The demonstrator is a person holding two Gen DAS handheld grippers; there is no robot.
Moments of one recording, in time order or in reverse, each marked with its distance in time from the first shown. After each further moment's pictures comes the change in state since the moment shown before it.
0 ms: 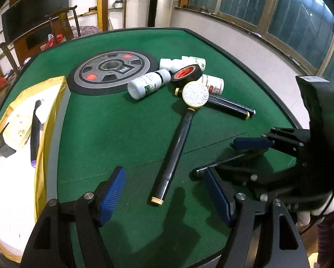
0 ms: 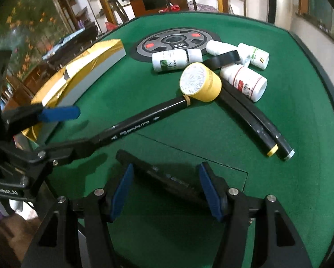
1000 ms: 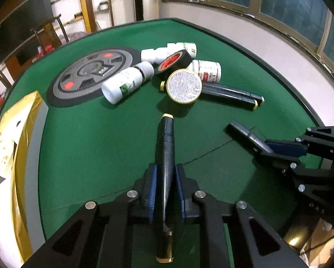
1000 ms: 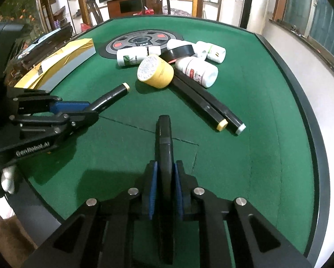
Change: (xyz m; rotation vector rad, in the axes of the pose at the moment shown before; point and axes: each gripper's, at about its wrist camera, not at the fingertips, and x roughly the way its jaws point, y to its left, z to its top) left arm 0.049 -0.030 0.014 0.129 0.023 0.057; right arm -0.015 -0.021 -0.028 0.040 -0.035 -0.210
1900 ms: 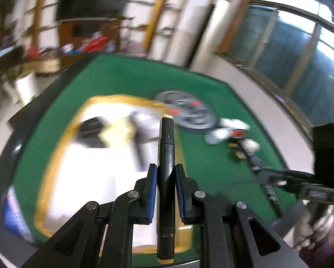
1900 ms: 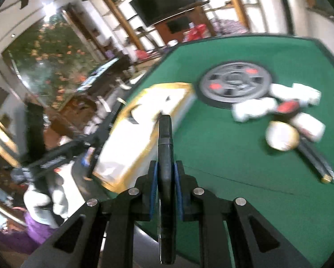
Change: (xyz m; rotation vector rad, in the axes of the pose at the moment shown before) left arm -0.138 0.197 -0.065 -0.462 -0.219 -0.007; right arm -0.035 0.108 0.101 0.083 -0.083 0.537
